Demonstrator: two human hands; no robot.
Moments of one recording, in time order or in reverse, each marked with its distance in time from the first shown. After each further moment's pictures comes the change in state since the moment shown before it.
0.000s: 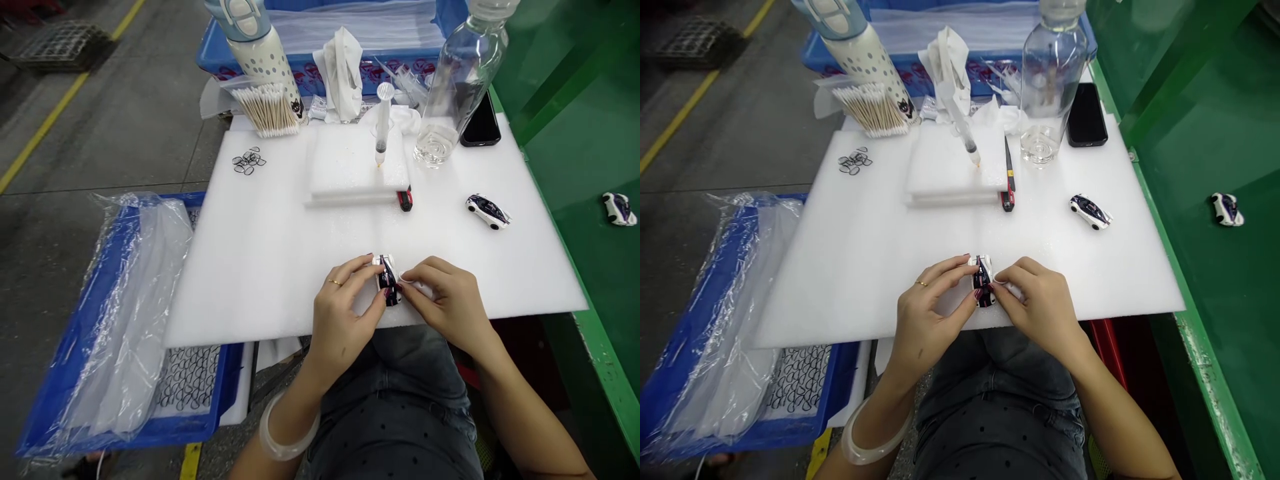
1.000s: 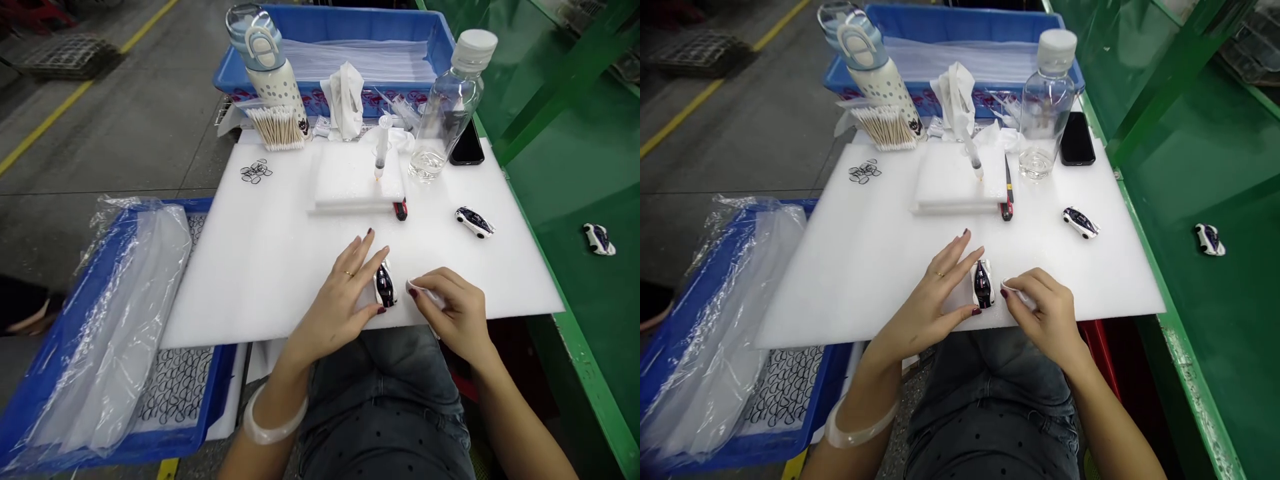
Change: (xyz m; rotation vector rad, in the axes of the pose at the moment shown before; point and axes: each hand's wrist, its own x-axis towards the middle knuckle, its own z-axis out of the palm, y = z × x) left_hand 0.018 -0.016 -0.019 0.027 -0.401 0.220; right_hand -0.015 0.001 -0.006 0.059 0.135 -0.083
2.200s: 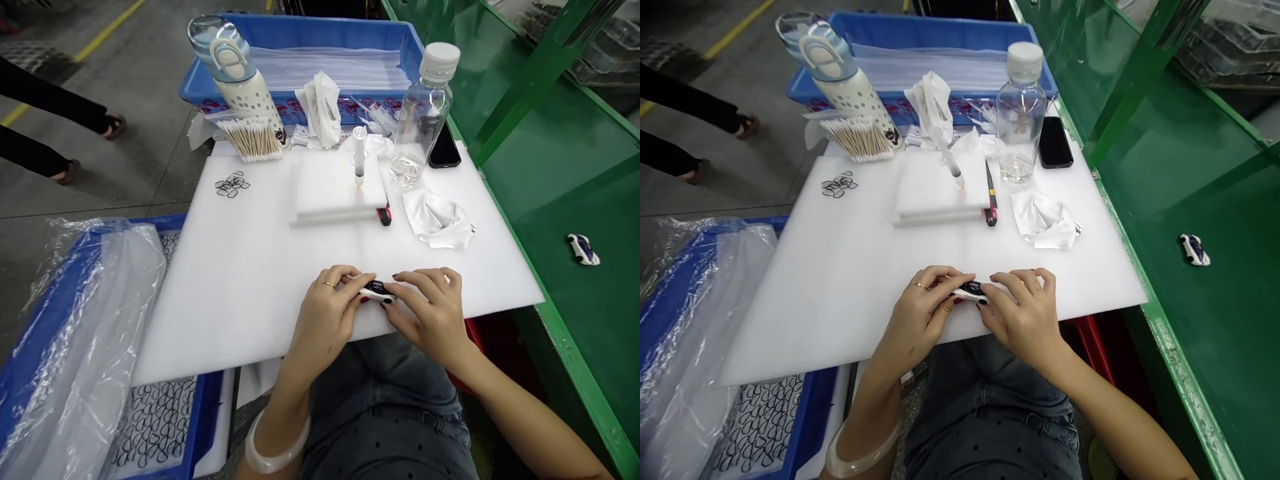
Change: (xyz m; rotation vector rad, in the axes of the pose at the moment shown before) left_hand 0.001 0.000 0.006 0.010 0.115 -0.060; right_hand -0.004 -0.010 0.012 -0.540 0.088 -0.221
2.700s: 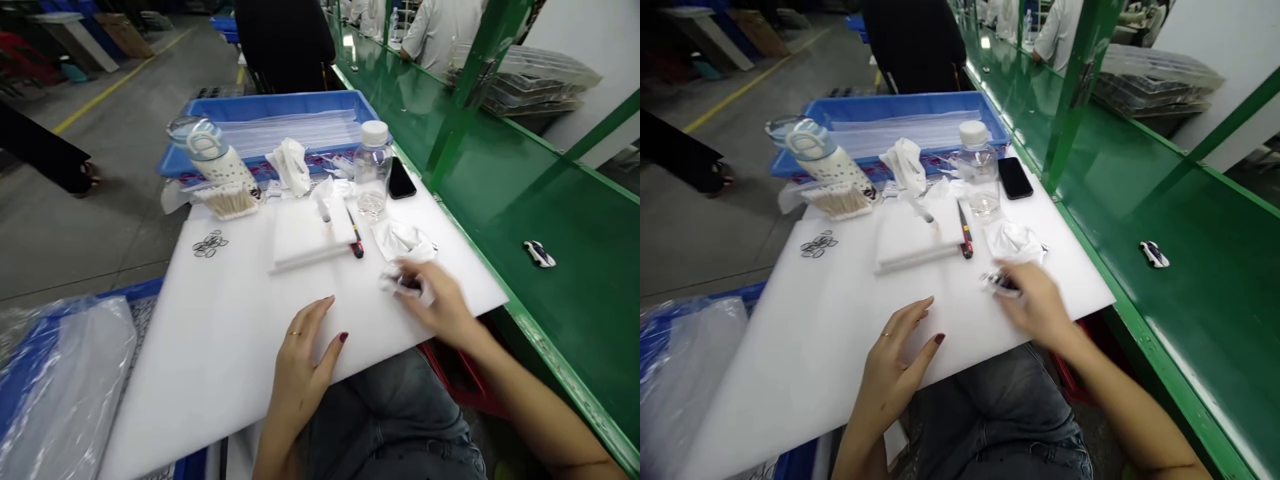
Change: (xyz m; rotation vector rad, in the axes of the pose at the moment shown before) left_hand -0.012 -0.011 -0.001 0.051 0.091 -0.057; right_hand 0.018 0.064 -0.015 0.259 -0.012 0.250
